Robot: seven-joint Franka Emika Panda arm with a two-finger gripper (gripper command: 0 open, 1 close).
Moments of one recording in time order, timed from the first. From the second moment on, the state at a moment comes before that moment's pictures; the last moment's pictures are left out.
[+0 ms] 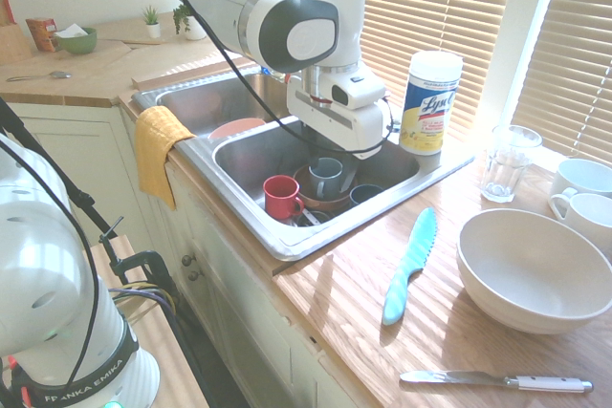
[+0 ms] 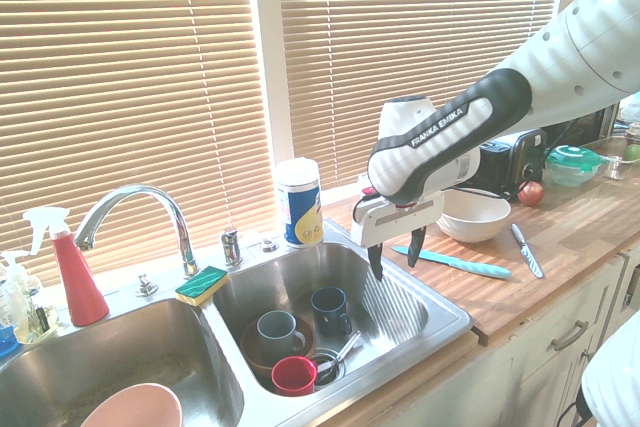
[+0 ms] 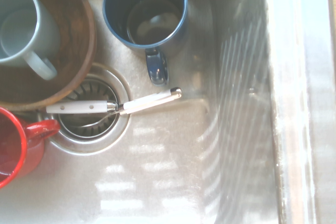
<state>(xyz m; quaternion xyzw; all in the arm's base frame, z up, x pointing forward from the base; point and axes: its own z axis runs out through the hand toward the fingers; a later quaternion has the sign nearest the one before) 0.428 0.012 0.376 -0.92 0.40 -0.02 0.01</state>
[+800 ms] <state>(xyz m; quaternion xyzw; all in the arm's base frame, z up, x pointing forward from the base) 0.397 -0.057 0.380 -0.99 0.11 0.03 0.00</state>
